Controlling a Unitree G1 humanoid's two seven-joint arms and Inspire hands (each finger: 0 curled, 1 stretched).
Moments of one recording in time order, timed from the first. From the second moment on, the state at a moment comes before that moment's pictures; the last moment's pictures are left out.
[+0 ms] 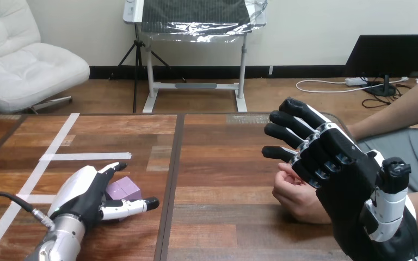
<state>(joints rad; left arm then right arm) -0.13 0.40 -0.13 0.35 0.53 0.11 -0.07 0.39 -0.20 -0.04 -0.43 0.49 -0.21 0.54</state>
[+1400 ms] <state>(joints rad) -0.20 0.40 -0.17 0.35 0.59 0.22 -0.05 0.40 -0.20 -0.04 -0.43 0.50 -0.21 0.54</state>
